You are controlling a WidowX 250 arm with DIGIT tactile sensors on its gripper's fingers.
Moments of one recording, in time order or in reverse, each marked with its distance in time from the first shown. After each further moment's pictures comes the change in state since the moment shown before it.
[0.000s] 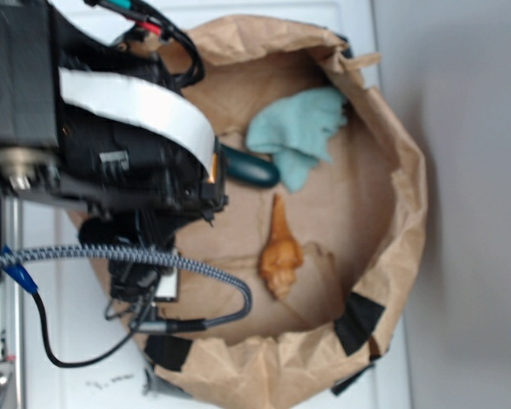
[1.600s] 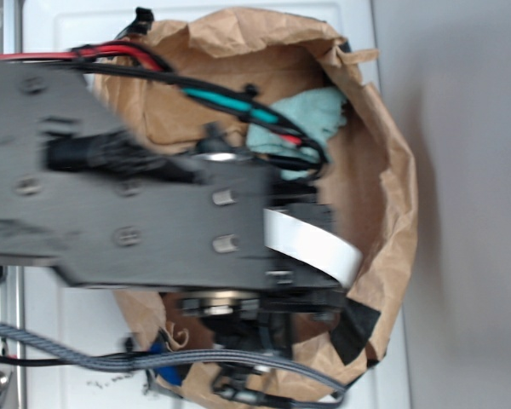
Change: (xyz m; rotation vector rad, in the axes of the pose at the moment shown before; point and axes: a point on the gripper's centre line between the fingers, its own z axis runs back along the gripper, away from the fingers) arm 0.061 -0.037 -0.011 -0.095 -0.030 -0.204
